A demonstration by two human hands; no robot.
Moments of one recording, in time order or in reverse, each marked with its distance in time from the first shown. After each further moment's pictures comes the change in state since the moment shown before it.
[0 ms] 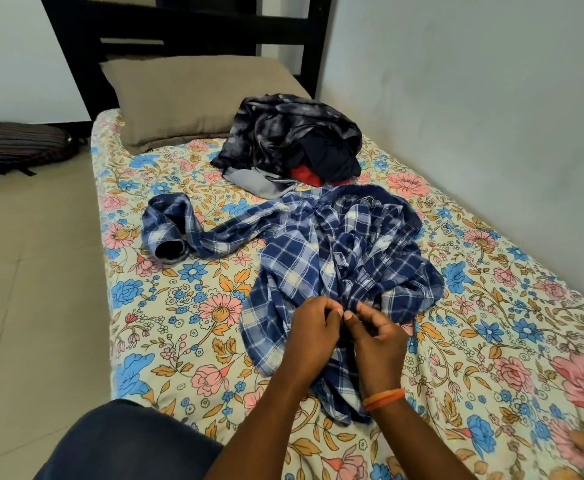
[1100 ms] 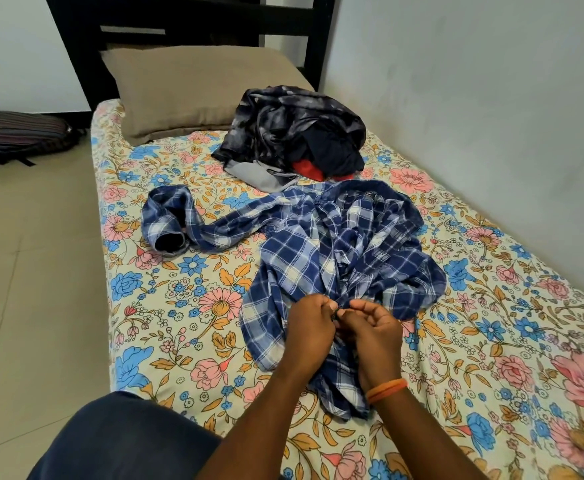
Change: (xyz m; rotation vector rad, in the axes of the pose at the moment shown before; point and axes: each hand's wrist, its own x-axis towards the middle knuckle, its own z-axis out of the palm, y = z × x) left_hand 0.003 0.002 0.001 0.036 0.051 -0.113; right_hand 0.005 -0.006 0.004 0.200 -0.111 0.218
